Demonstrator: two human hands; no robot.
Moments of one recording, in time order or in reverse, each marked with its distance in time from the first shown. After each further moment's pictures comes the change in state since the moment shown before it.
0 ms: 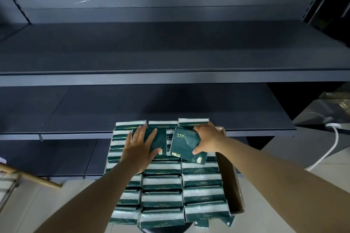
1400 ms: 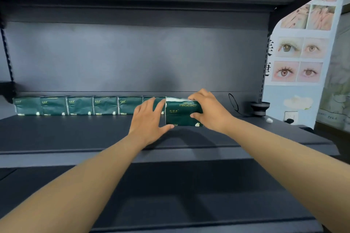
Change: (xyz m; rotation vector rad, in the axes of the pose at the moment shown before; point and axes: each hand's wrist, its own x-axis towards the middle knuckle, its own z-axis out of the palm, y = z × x) left_hand 0.129 0.065 -0.477 -0.015 0.901 0.074; right_hand -0.119 0.001 -0.458 0.057 0.991 -0.361
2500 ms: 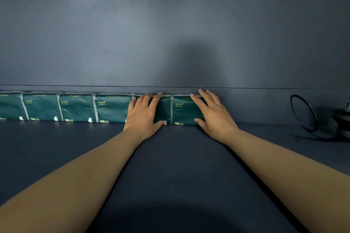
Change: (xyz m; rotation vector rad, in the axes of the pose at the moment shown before) left_hand 0.155 -0.079 0.197 0.059 -0.002 -0.100; right_hand 0.180 0.187 0.171 -0.257 0.001 -0.115
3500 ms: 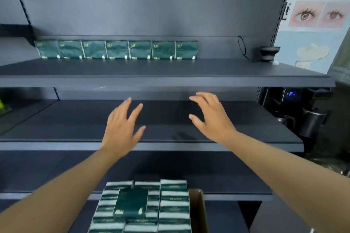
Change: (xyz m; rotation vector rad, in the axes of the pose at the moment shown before) left_hand -0.409 -0.004 -0.172 -0.073 0.124 0.112; right_hand -0.349 -0.225 -0.126 0.242 0.017 0.086
